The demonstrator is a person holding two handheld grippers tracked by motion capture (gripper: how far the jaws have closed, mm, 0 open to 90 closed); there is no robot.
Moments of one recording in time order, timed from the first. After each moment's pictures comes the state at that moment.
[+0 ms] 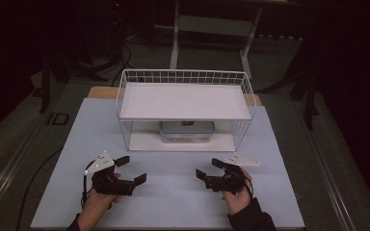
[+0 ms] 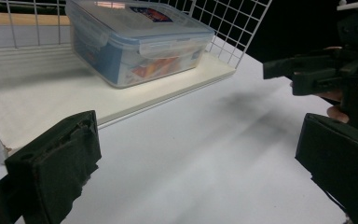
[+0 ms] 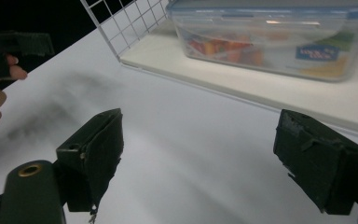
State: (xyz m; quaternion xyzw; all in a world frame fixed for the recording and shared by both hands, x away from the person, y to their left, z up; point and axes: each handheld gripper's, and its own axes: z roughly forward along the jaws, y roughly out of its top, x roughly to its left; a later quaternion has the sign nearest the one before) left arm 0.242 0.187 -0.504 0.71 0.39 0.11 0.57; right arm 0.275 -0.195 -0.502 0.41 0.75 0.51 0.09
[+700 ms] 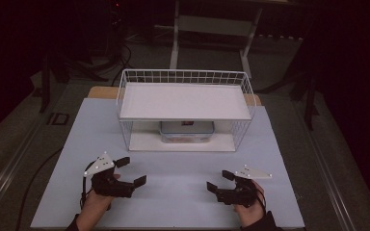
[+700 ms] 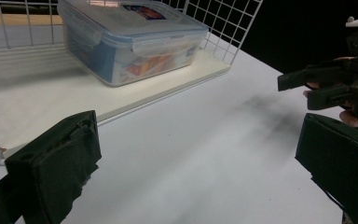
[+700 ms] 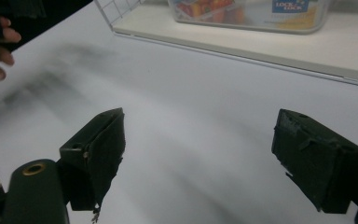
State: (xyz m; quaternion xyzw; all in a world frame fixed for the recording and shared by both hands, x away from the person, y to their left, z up) left arm 0.239 0.188 -0.504 0.72 0.38 0.11 0.57; right arm 0.246 -0.227 -0.512 0.41 0.76 0.49 0.10
